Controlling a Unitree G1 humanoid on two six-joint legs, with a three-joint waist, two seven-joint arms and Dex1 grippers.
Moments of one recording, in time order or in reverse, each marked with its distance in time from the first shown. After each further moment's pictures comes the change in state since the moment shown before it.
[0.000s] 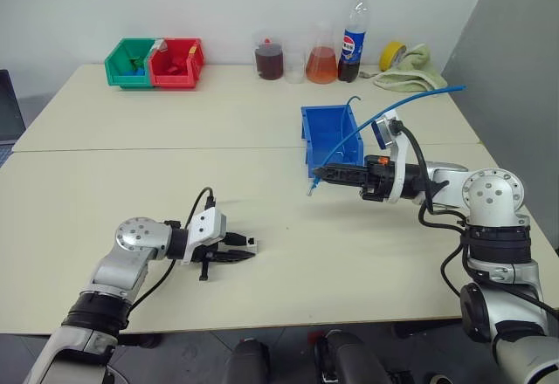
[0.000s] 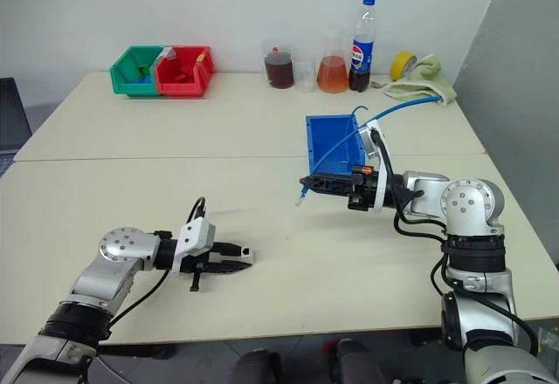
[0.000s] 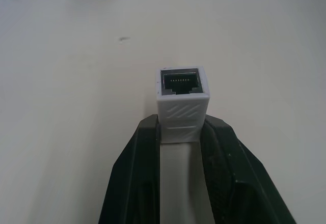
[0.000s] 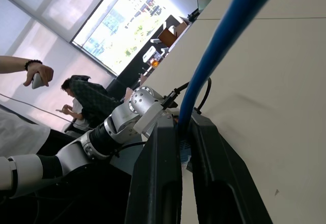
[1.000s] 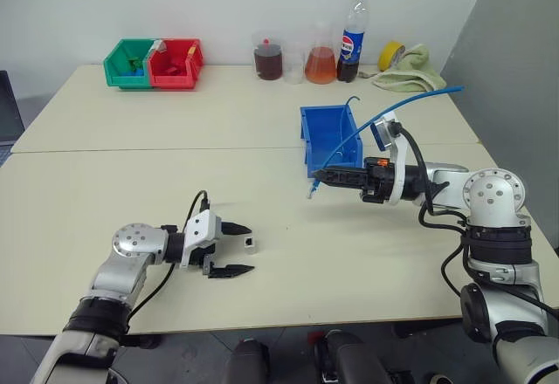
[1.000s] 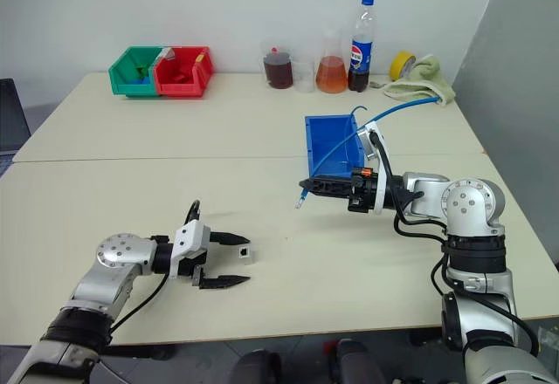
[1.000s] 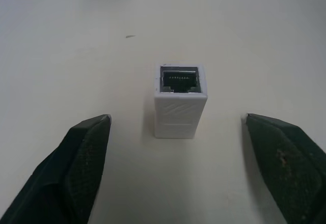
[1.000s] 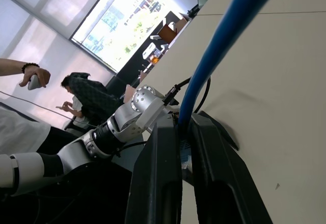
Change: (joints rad) left arm 0.079 -0.014 0.044 -0.070 -0.033 0.068 0.037; right arm 0.002 0.000 0.000 -0.012 0.000 0.021 -0.002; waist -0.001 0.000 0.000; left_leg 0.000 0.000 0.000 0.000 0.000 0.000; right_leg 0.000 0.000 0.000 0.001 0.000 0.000
